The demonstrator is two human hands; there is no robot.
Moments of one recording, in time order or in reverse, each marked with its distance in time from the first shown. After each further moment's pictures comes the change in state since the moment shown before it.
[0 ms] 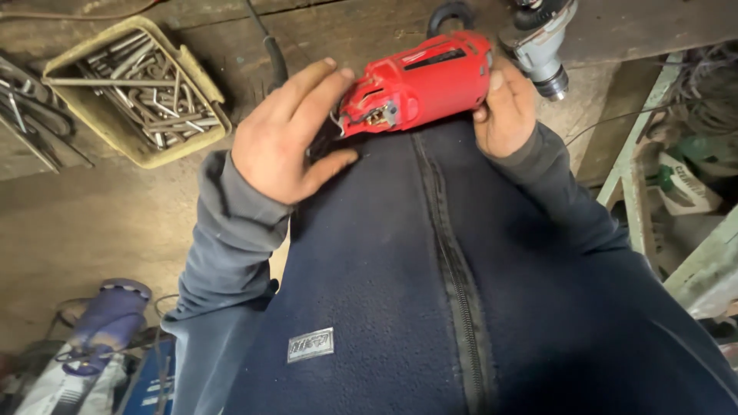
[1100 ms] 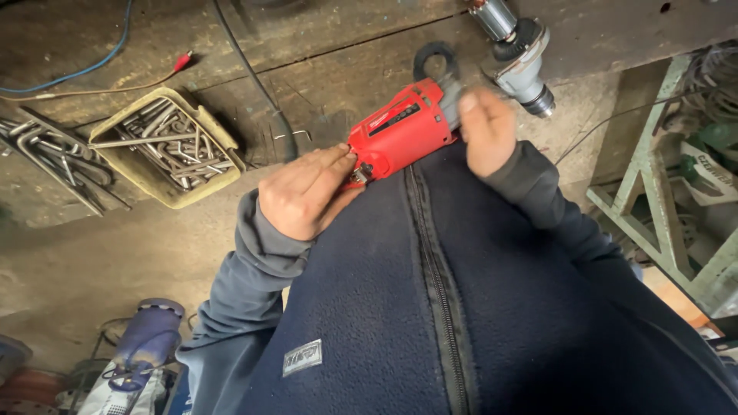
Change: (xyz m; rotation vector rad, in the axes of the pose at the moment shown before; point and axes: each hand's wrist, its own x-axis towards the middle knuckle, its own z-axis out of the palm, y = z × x) left_hand 0.003 0.010 0.014 0.044 0.038 0.065; right_hand 0.002 0.020 -0.003 -0.247 0.207 0.131
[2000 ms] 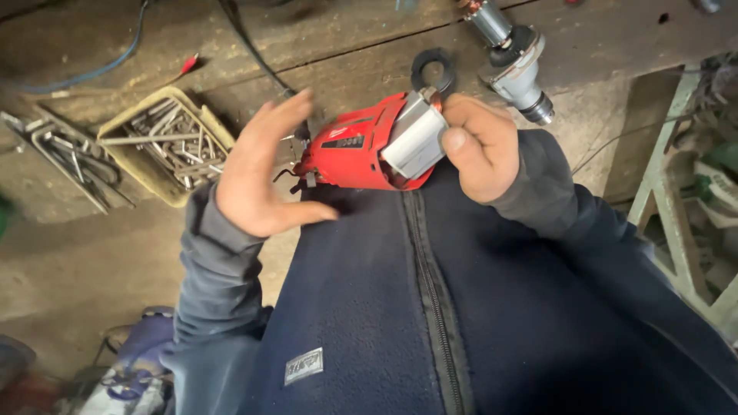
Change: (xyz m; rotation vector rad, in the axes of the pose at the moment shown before) left_hand 0.007 -0.024 -0.036 -0.345 -0.085 -0.097; right_hand -0.009 -0.103 0.001 -0.140 -0.284 -0.483
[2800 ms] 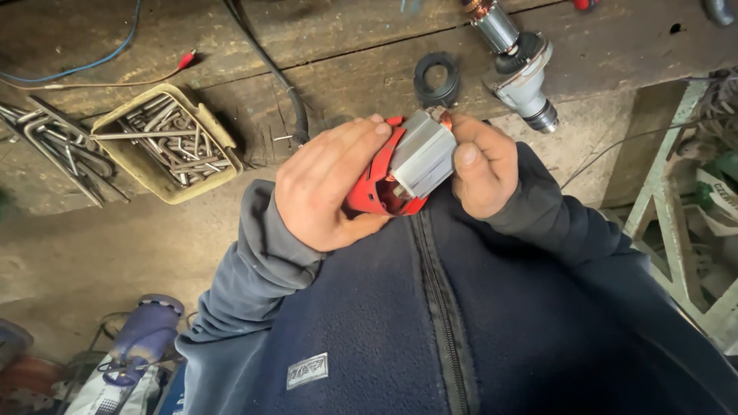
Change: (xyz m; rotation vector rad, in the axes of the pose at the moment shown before) left_hand 0.036 0.049 0.045 0.214 0.091 0.108; right_hand -0.018 0.012 0.017 0.401 0.090 0.095
